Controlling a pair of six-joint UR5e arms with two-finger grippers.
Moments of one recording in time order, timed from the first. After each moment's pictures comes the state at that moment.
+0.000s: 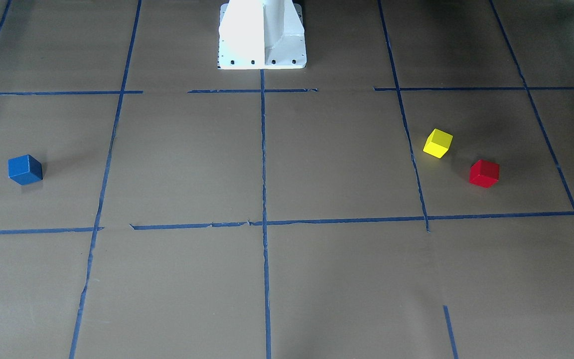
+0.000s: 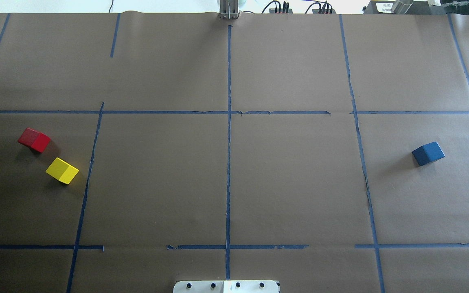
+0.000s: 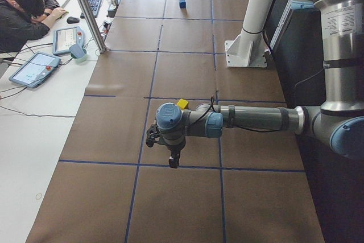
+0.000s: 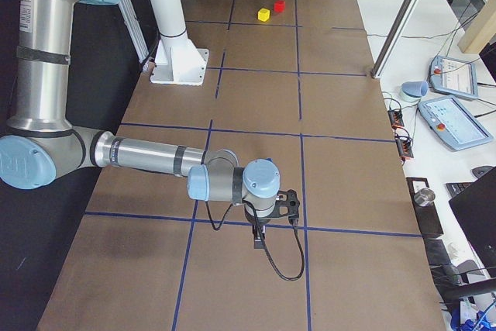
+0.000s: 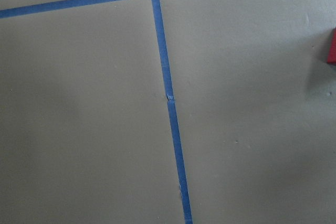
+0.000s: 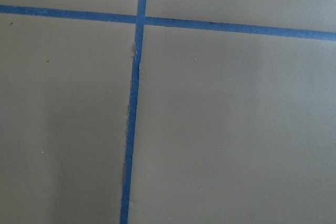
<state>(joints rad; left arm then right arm) -1.47 -1.39 -1.75 -1.59 -2.38 0.07 1.58 -1.73 1.62 -1.46 2.32 -0.08</state>
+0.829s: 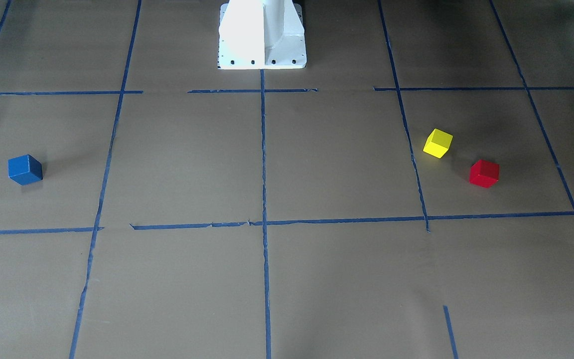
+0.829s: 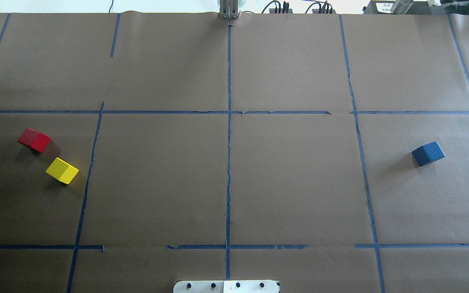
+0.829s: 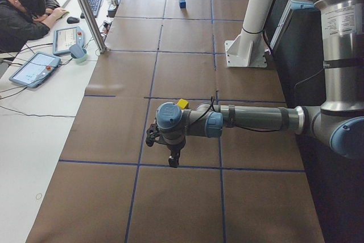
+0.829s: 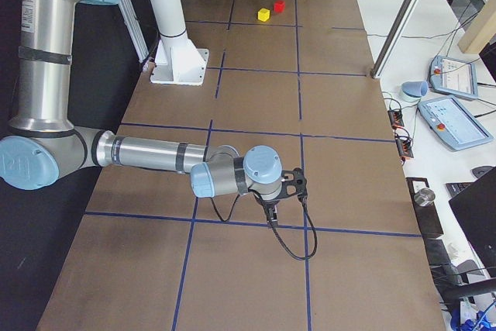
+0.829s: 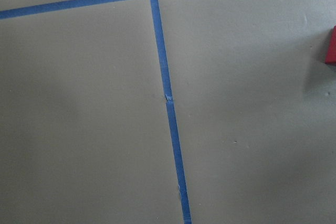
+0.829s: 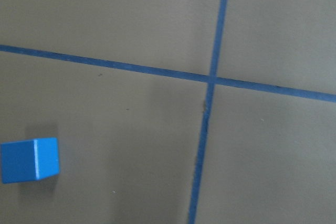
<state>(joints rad) -1.47 -1.39 -1.75 -1.59 -2.38 0.07 1.52 -1.72 1.67 -1.23 2.44 0.07</state>
